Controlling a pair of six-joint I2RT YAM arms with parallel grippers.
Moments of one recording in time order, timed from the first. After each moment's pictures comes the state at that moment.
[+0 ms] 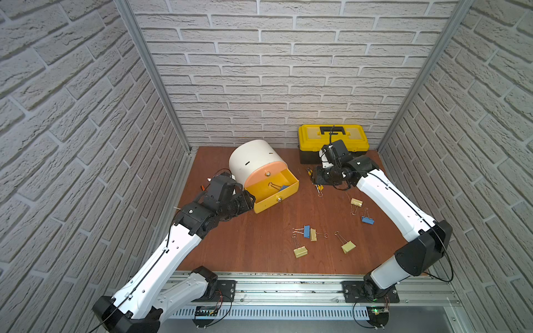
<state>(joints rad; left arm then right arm) -0.52 0.98 1.08 -0.85 0.08 -0.82 0.42 1.59 1.65 -1.03 0.02 0.46</state>
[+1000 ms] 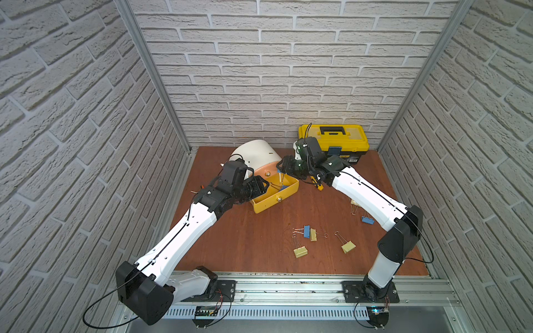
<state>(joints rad) -0.52 1.20 1.16 -0.62 0.20 -0.81 0.59 1.77 1.75 -0.68 -0.07 0.84</state>
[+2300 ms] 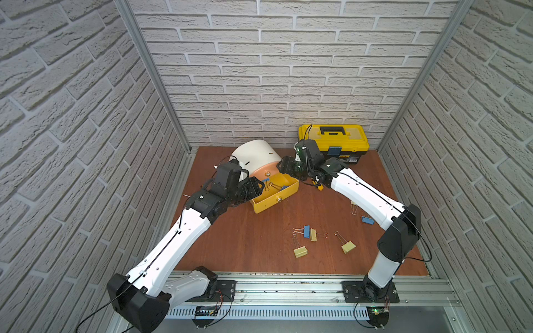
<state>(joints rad) -0.51 1.13 1.18 -0.70 0.16 -0.79 0.57 1.76 1.71 -0.67 -0.01 0.78</state>
